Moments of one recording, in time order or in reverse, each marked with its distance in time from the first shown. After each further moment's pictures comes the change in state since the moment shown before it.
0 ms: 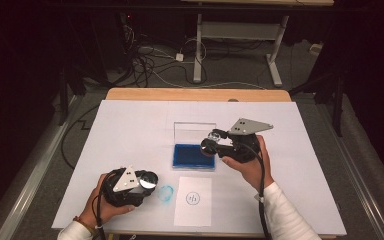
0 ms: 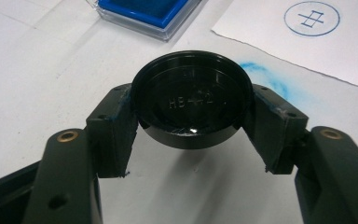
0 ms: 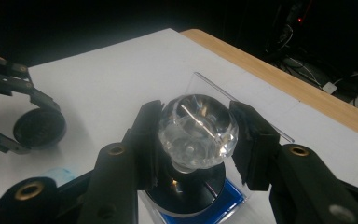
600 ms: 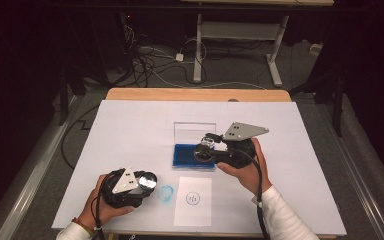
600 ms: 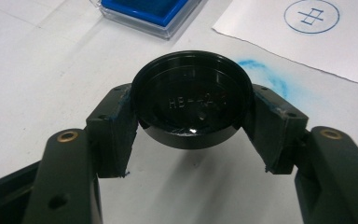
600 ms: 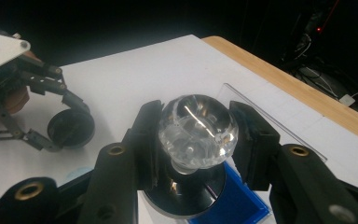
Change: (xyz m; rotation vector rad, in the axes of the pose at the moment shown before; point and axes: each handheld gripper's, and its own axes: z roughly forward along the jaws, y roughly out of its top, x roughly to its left) left arm 0.000 -0.002 -0.005 0.002 0.017 -0.001; right arm 0.021 0.008 -0.002 -0.008 0.060 -0.044
